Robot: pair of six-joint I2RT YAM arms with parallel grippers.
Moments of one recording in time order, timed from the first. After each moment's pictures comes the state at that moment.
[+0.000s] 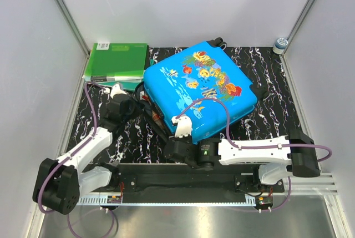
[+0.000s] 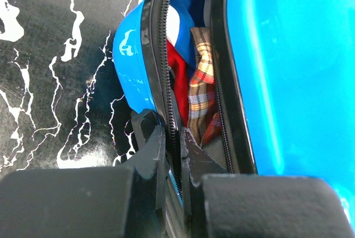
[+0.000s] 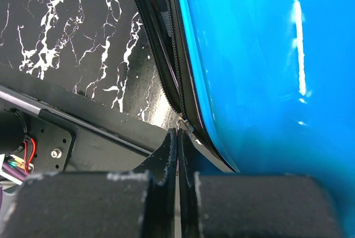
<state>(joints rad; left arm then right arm) -0.34 1.08 0.55 -0.03 -0.10 -0.82 1.46 1.45 1.08 -0.53 0.64 0.99</state>
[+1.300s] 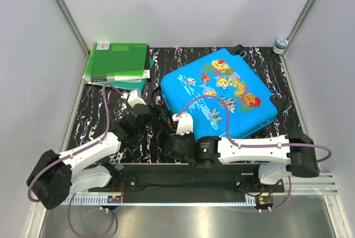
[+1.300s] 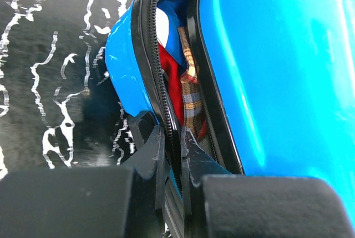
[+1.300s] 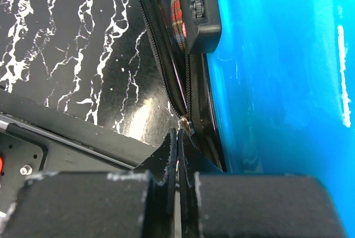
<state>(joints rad) -0.69 1.09 0.51 0.06 -0.32 -0.91 1.43 1.47 1.10 -0.57 0.70 0.94</state>
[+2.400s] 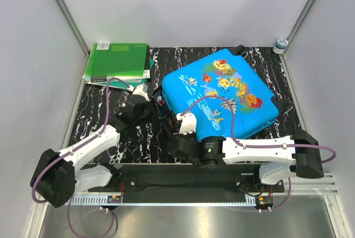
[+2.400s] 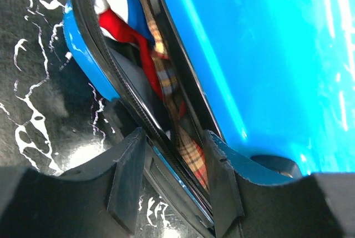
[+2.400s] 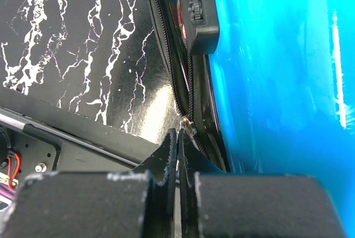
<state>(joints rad) -0.57 1.13 0.62 -0.06 0.01 -0.78 1.42 1.42 1.05 -0.54 0.68 0.96</state>
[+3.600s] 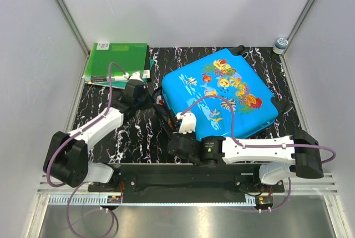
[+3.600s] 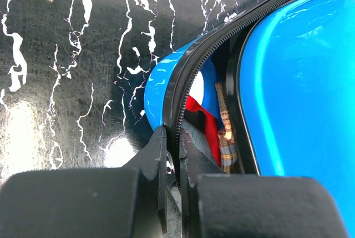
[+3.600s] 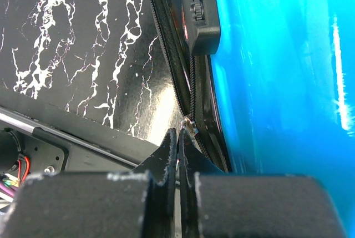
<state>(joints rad) -0.42 1.35 0.83 -0.16 -0.06 -0.63 1.41 1.42 1.04 -0.50 0.67 0.97</state>
